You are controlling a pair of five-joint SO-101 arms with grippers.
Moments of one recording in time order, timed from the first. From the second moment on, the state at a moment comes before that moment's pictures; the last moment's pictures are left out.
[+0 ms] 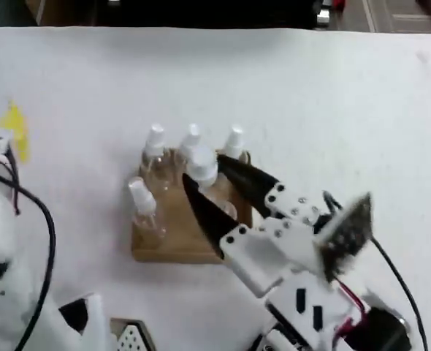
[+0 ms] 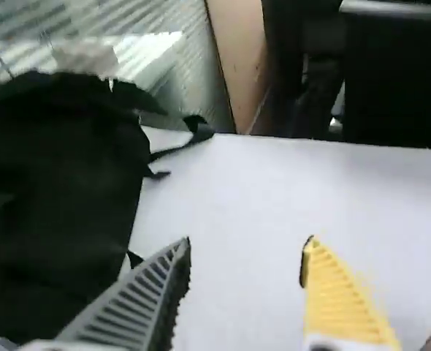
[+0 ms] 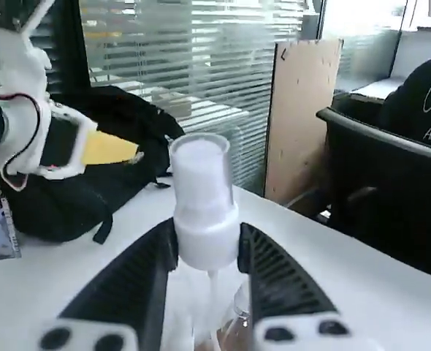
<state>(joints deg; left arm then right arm) -31.5 -50.4 14.5 68.3 -10.3 -46.9 -71.9 27.9 56.4 1.6</state>
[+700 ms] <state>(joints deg) -30.7 -85.7 69.8 47.3 11.4 -39.2 -92.7 56.7 46.9 -0.1</state>
